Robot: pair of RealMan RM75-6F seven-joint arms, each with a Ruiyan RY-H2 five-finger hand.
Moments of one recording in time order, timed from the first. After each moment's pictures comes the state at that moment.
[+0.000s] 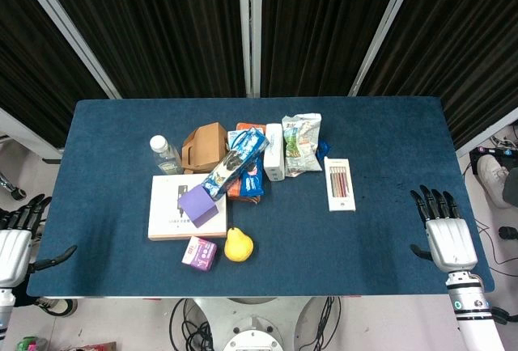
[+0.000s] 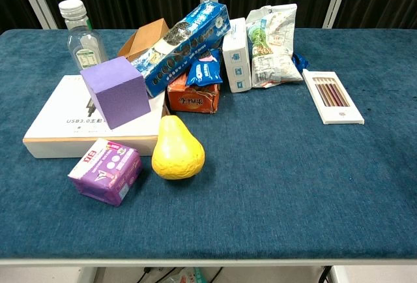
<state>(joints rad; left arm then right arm) -0.07 -1.16 -0.03 -1.48 1.53 1.52 -0.02 0.24 -1.23 -0.05 -1.62 -1.37 1.47 -0.28</state>
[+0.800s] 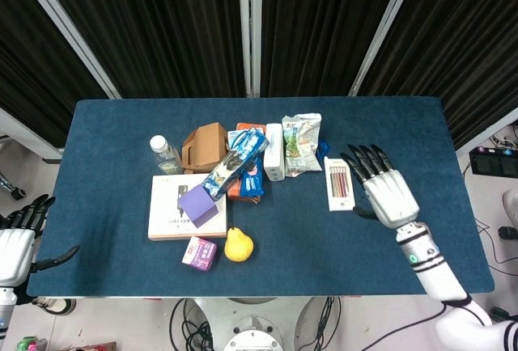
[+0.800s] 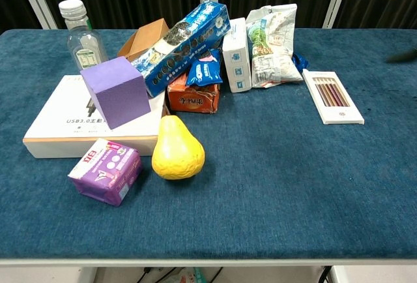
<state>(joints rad) -0.08 -1.14 -0.03 -1.50 1.53 1.51 0.00 0.52 -1.20 0.19 -1.74 -1.43 1.17 -0.27</state>
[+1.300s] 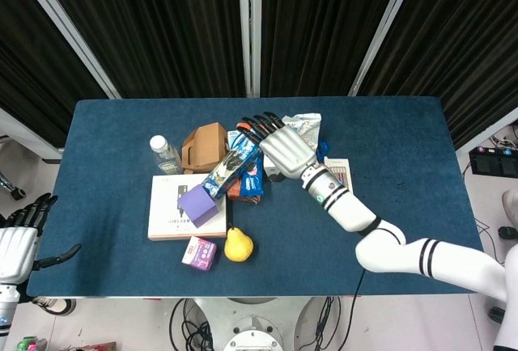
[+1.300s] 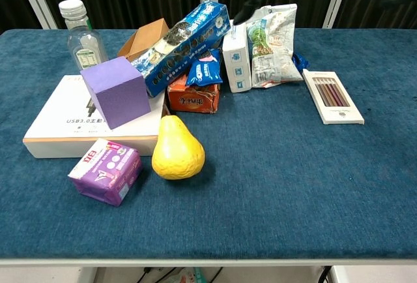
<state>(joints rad) -0.09 -1.15 -0.03 -1.49 1.52 1.49 -0.01 1.05 -1.39 0.38 -1.53 -1.03 0.70 -0.43</state>
